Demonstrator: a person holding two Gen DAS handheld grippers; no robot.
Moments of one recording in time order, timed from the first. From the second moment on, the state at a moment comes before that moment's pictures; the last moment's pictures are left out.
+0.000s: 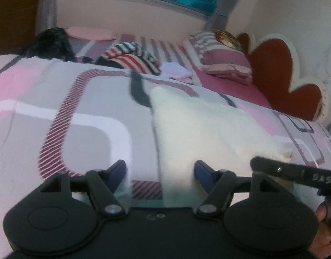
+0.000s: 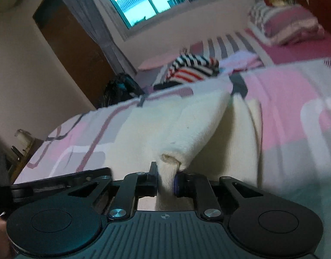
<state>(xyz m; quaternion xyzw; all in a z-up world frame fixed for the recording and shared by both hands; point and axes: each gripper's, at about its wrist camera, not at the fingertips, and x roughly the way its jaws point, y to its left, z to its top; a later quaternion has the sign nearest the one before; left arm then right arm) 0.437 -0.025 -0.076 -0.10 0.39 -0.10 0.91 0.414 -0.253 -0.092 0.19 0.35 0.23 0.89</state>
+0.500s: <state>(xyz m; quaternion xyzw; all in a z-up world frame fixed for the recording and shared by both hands) 0.433 -0.053 -0.079 -0.06 0.40 -0.14 0.91 0.411 -0.301 -0.116 0.26 0.37 0.20 0.87</state>
